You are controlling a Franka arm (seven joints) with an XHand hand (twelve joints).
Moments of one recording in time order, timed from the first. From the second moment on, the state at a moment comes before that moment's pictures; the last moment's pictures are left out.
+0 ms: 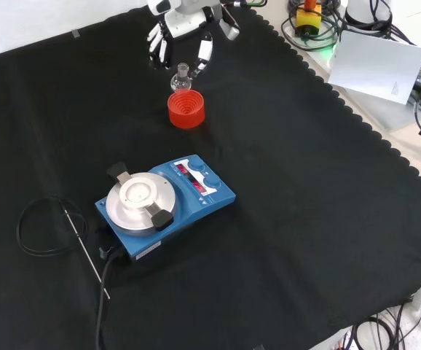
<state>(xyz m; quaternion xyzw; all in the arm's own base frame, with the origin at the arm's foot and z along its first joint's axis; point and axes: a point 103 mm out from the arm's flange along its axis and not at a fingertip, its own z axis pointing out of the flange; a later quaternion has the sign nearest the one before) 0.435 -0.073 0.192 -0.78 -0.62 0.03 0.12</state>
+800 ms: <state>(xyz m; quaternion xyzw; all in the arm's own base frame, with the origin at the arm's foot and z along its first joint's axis) 0.515 -0.023 0.258 -0.75 -0.65 0.02 0.10</state>
